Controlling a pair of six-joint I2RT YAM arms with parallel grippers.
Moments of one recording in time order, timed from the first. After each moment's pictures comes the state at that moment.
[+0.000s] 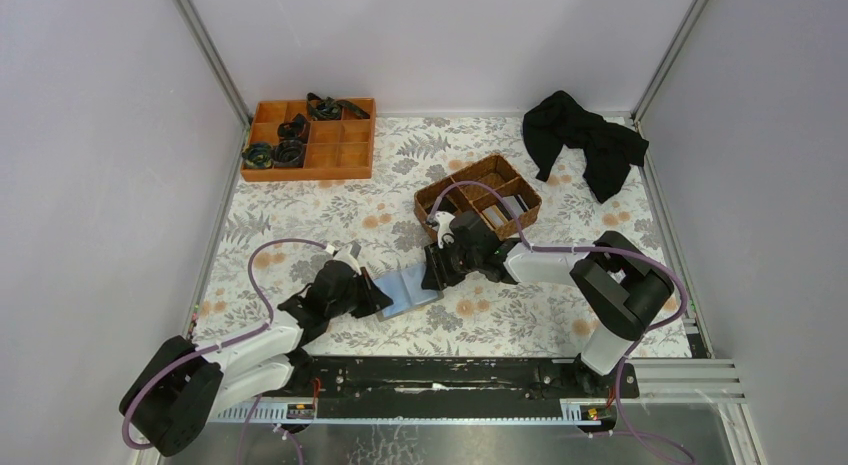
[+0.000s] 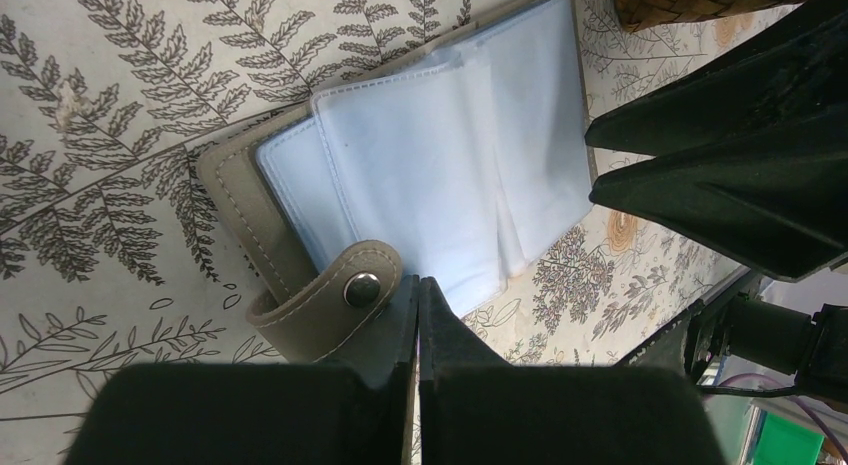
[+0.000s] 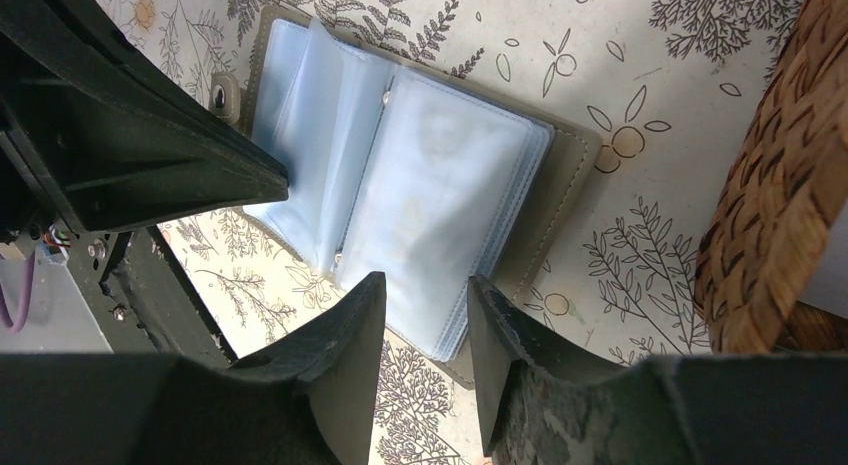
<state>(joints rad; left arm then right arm) -0.61 0.98 0.15 0.14 0.15 -0.87 0.80 1.69 0.80 0.10 -0.39 0.38</state>
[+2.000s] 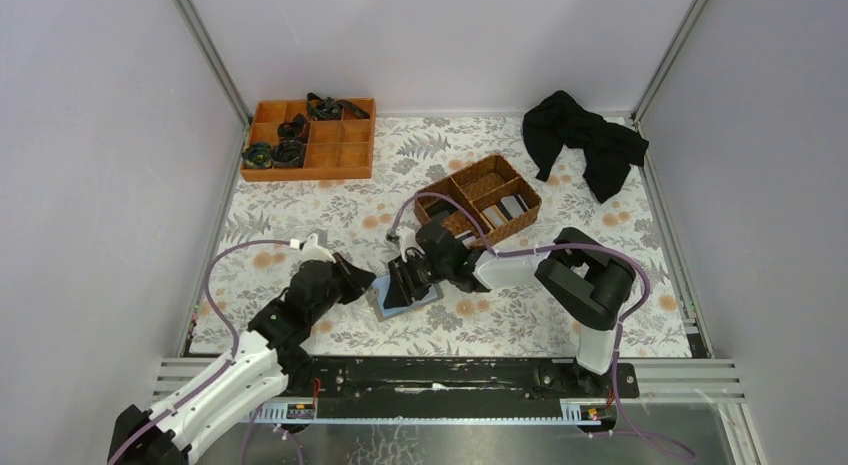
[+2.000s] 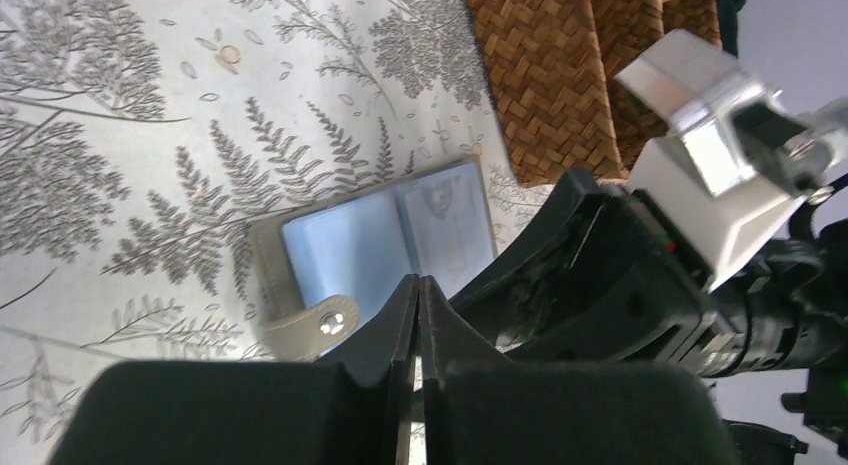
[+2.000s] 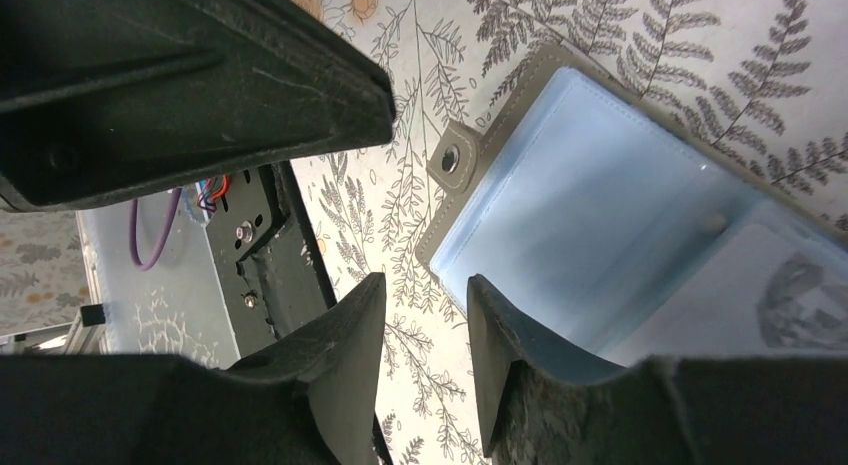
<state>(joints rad) -0.61 0.56 0.25 -0.21 -0.12 -0.94 0.96 1.86 0.94 0.27 -0.55 0.48</state>
